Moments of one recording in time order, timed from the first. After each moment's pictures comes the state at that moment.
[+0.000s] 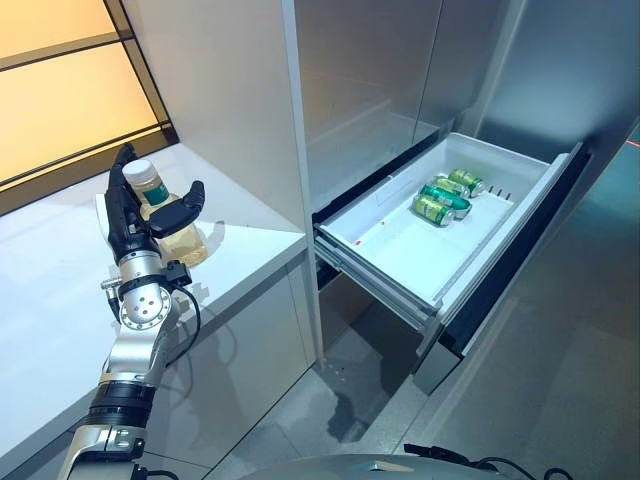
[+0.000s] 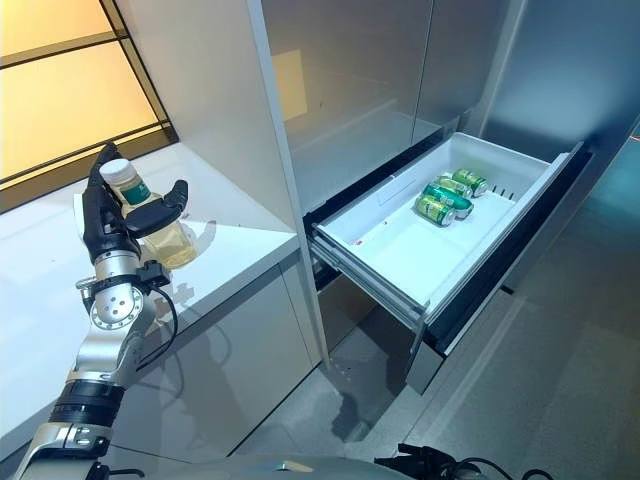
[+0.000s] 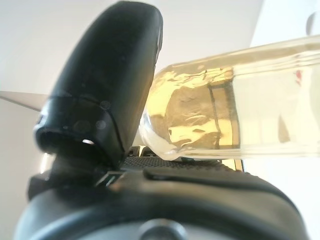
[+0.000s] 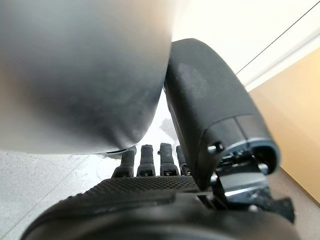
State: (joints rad) left arm -0.16 0.48 0.06 0.14 -0.30 -0.21 0.47; right arm 0.00 -0.25 0.19 1.25 0.25 0.11 0.29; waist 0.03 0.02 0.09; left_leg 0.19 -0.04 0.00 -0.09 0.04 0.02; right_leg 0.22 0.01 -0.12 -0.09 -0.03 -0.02
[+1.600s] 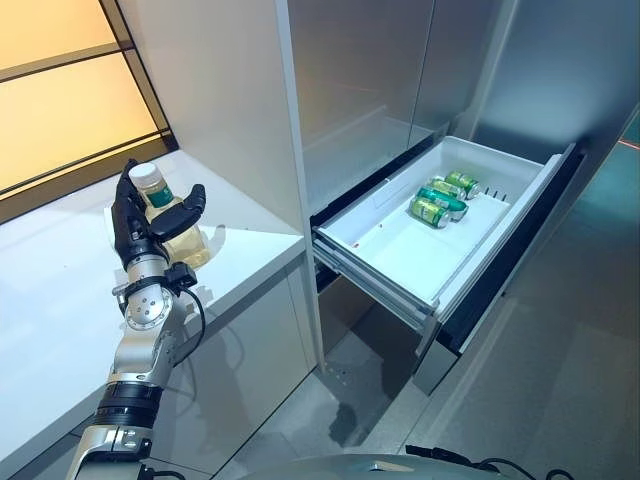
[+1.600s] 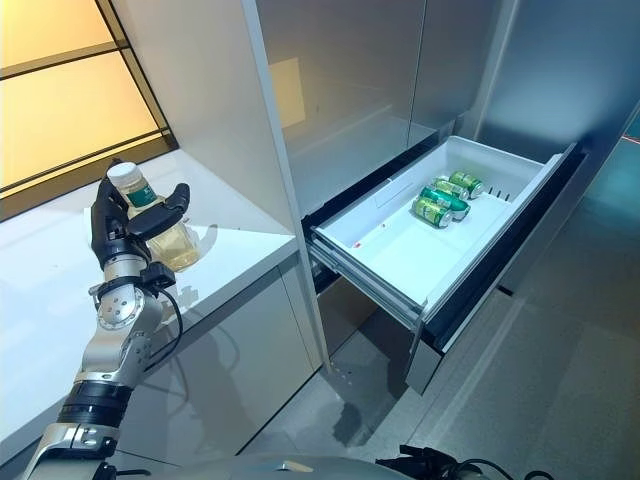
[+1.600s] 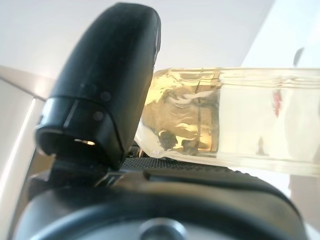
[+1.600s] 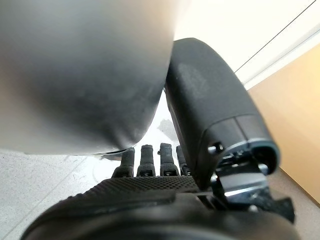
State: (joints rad) left arm -0.16 0.45 0.06 0.14 -0.41 -0.16 0.46; right arm 0.00 -0.26 0.19 1.25 0.25 0.11 0.29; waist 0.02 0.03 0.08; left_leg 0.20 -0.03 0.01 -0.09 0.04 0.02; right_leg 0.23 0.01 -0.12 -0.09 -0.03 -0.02
